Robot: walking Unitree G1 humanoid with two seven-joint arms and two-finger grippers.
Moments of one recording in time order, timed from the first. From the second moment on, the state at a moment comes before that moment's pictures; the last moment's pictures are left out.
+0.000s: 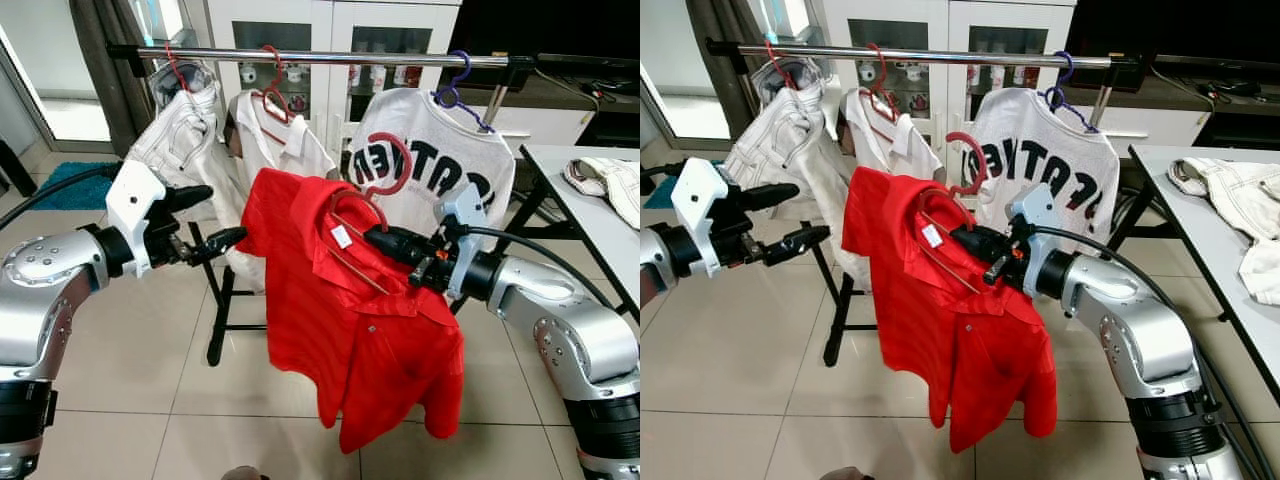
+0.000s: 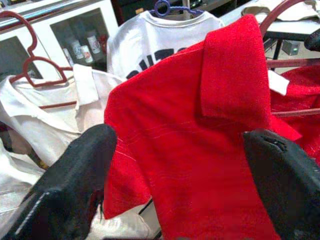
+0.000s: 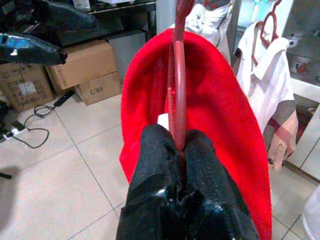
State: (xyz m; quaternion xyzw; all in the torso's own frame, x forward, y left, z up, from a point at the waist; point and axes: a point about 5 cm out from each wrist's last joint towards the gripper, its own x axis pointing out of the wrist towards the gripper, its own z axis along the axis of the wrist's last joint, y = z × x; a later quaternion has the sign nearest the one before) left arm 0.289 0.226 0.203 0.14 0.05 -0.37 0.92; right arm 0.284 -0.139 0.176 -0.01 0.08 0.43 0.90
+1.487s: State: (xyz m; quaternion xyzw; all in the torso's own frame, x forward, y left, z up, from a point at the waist) left arm 0.330 0.152 0.210 0.13 0.09 -0.71 0.69; right arm 0.255 -0.122 0.189 -0.09 0.06 0.61 0.78
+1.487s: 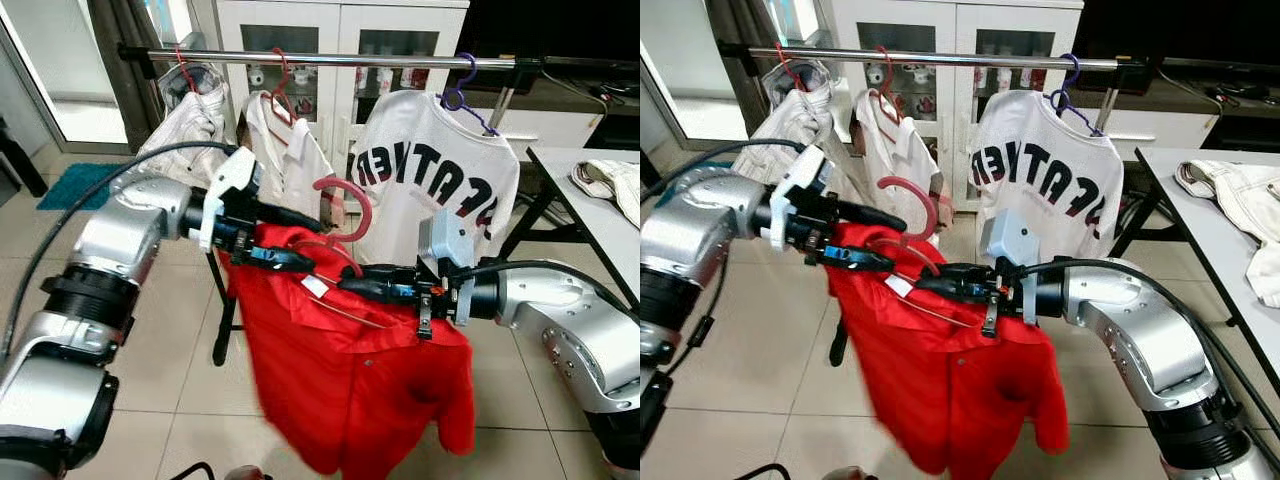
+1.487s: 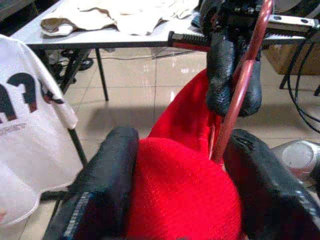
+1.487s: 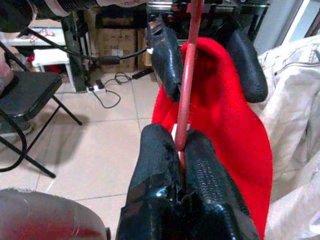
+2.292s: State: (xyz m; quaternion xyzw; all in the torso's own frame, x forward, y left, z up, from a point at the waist) left arm 0.329 0.150 0.198 0.14 0.09 -0.70 0.69; right arm 0.258 -0.124 0.187 -0.10 0.06 0.59 0.80
